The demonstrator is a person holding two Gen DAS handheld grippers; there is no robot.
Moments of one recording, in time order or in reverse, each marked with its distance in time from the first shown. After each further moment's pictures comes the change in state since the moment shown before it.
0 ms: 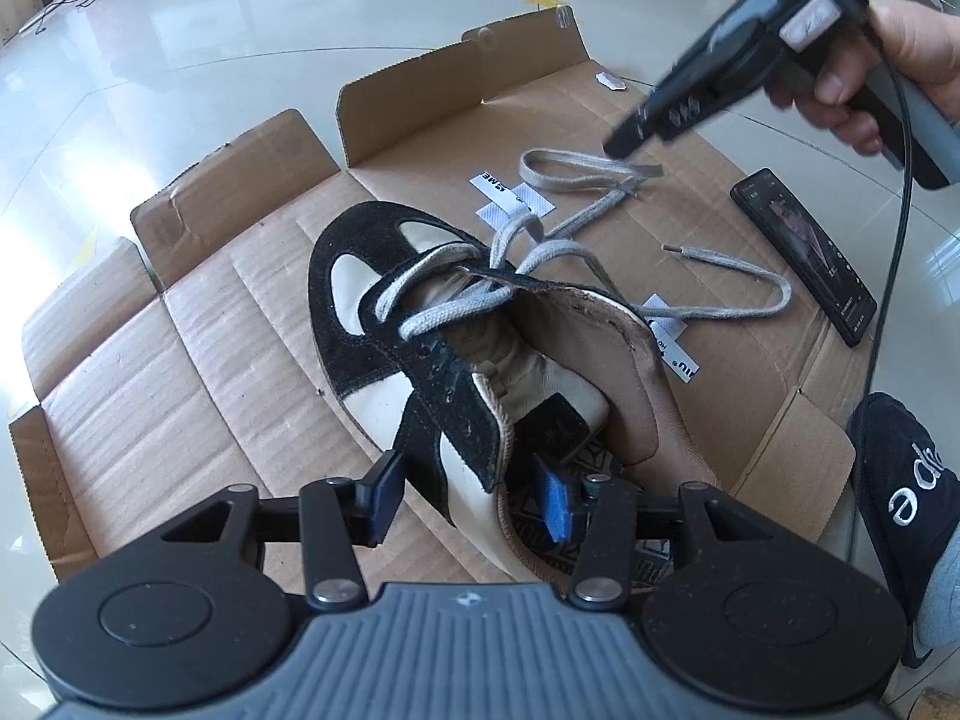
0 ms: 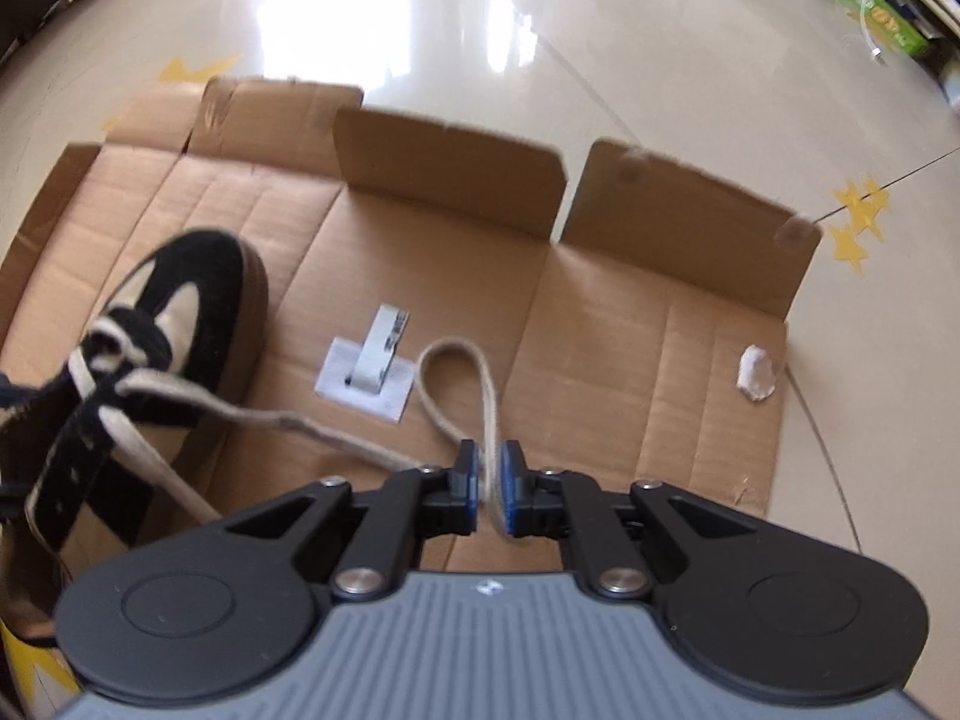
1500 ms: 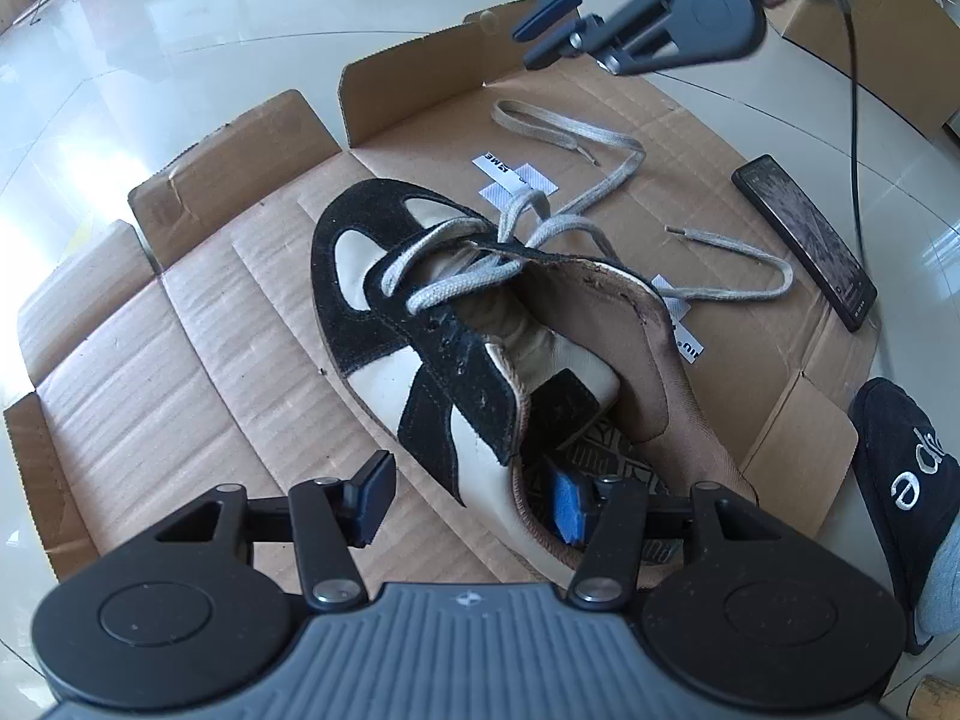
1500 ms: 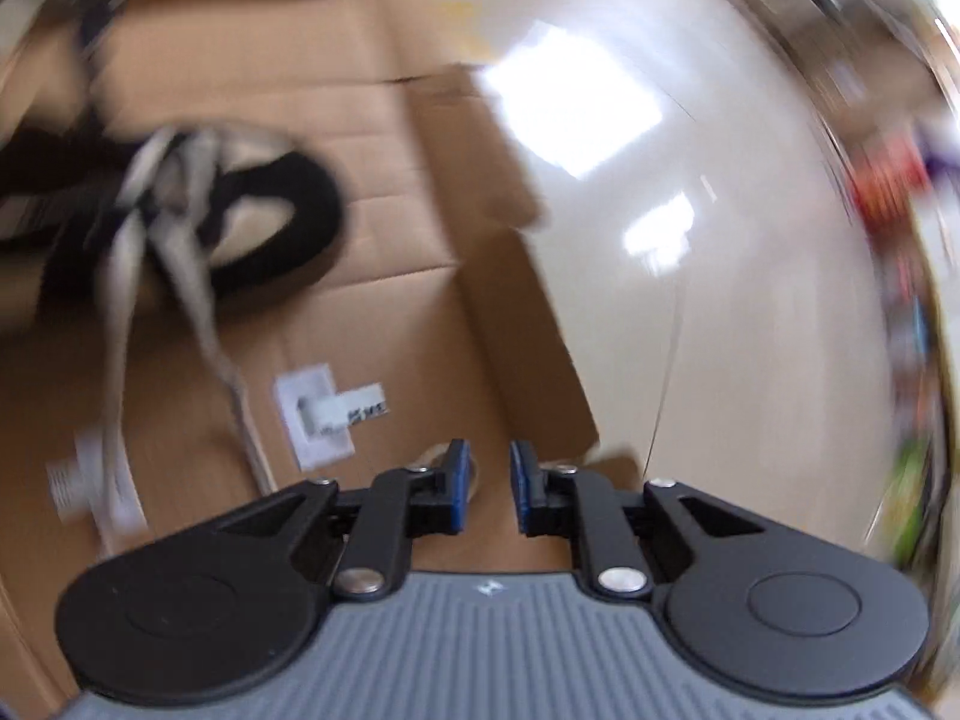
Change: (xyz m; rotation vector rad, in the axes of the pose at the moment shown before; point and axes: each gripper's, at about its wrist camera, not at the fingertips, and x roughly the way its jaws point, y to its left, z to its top) left arm 0.001 0.002 -0.008 0.003 0.021 -0.004; right arm -0.005 0.051 -0.008 -1.233 -0.142 -0.133
